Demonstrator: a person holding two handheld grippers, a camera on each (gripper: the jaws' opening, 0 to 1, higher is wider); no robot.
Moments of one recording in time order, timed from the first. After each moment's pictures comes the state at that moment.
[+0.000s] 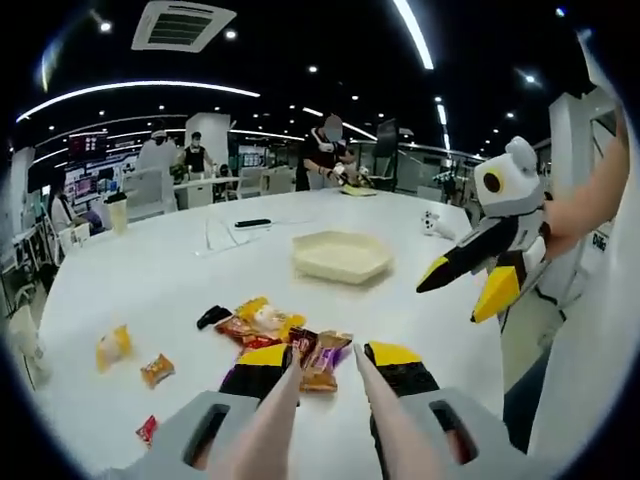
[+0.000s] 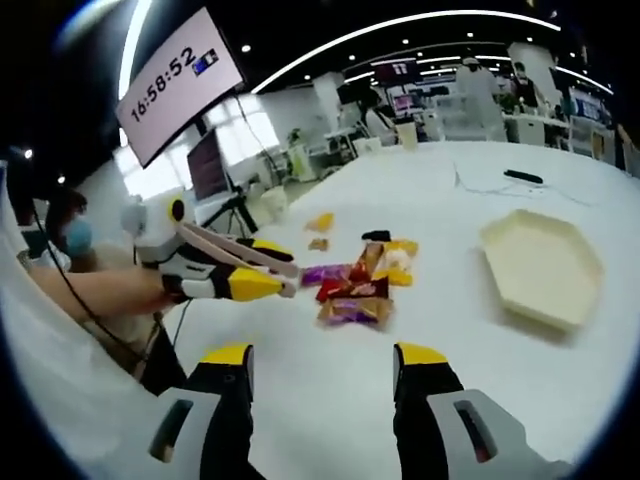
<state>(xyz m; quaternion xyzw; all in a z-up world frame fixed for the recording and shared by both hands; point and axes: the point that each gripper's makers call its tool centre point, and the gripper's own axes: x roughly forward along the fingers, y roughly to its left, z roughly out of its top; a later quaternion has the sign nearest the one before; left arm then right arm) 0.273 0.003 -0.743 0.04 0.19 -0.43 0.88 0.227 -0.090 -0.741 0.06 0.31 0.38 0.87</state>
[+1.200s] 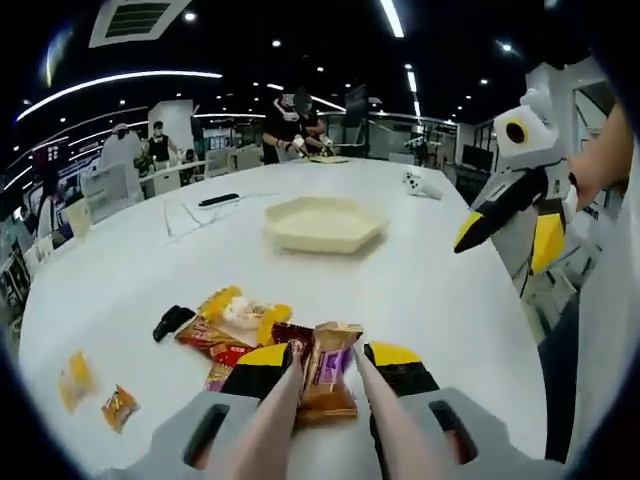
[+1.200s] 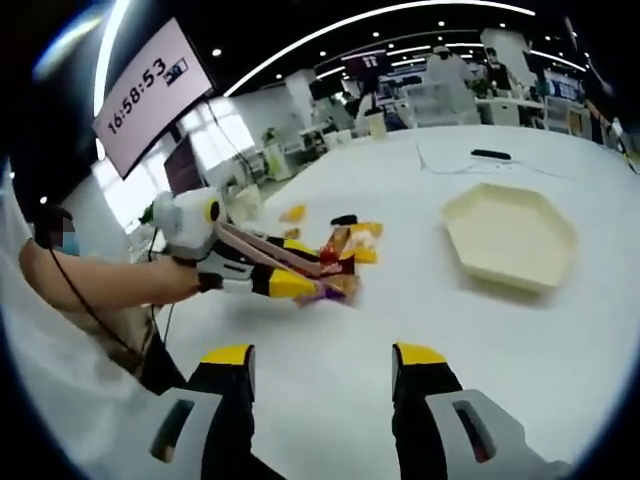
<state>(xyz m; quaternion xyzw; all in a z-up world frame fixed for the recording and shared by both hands) 0.302 -0.043 -0.801 0.12 0.23 -0.48 0.84 0.215 -0.128 -0.755 0.07 0.34 0.34 0.87</state>
